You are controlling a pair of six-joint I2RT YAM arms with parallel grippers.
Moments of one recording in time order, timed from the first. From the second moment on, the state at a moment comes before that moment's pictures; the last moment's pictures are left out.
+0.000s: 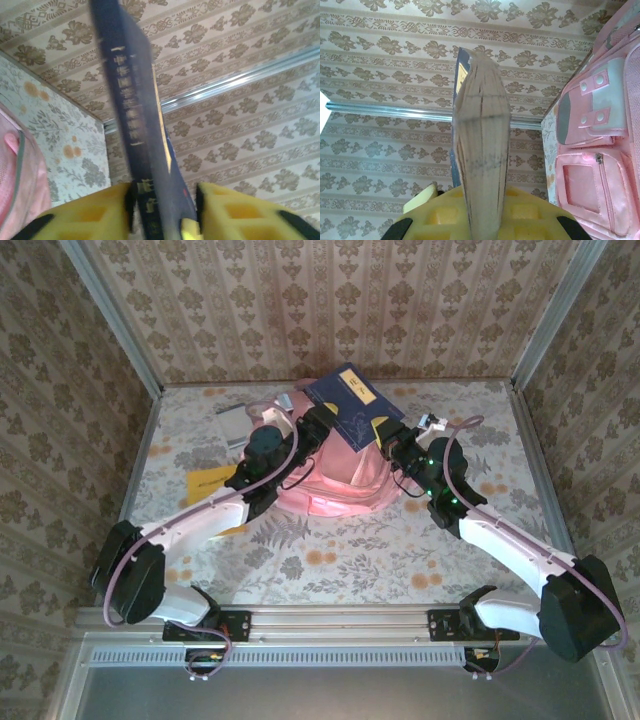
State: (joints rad) left arm -0.75 1.42 0.93 0.56 0.03 -1.23; right arm 0.46 1.19 0.73 0.49 -0.10 1.44
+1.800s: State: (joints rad) left arm -0.74 2.05 1.69 -0.49 0.29 -0.47; right arm 0.12 0.41 0.65 -0.57 -0.04 0.87
